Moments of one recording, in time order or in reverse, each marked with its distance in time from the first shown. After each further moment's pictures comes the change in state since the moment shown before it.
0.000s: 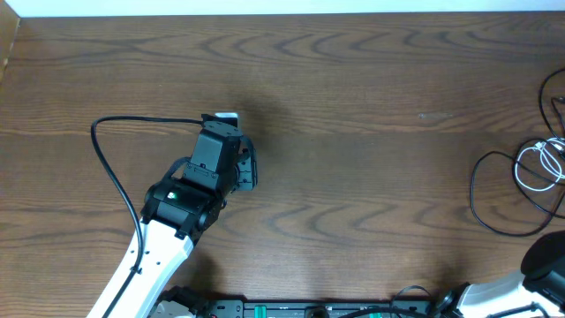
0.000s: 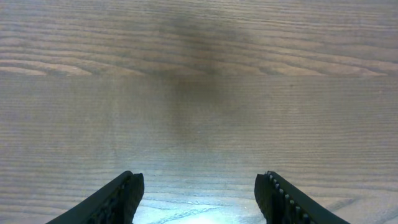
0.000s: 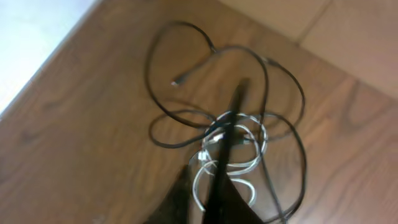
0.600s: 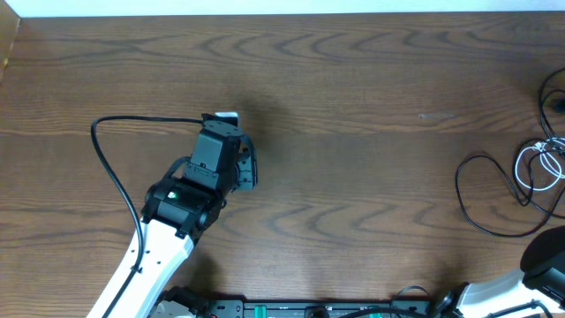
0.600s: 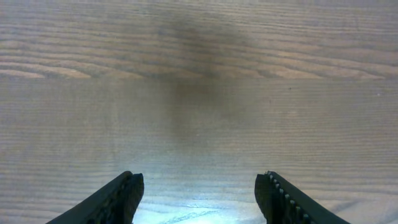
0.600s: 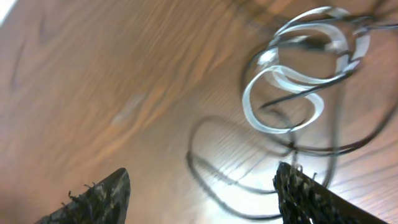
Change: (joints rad) left arm 0.000 0.007 0.000 0.018 0.000 0.000; right arm 0.047 0.010 -0.001 -0.324 -0.361 -0.196
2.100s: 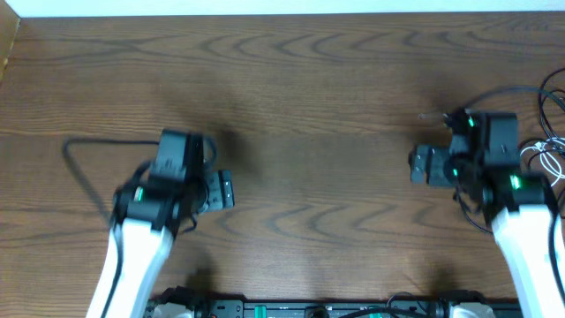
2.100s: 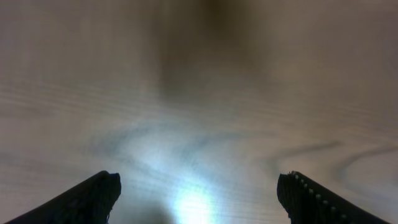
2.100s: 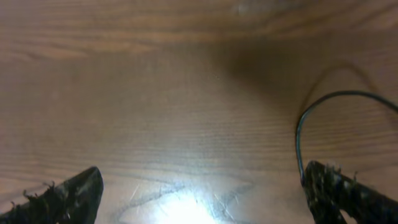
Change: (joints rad) left arm 0.220 -0.111 -0.024 -0.306 0.135 0.048; right arm 0.613 -0.694 -0.943 0.505 0.156 0.004
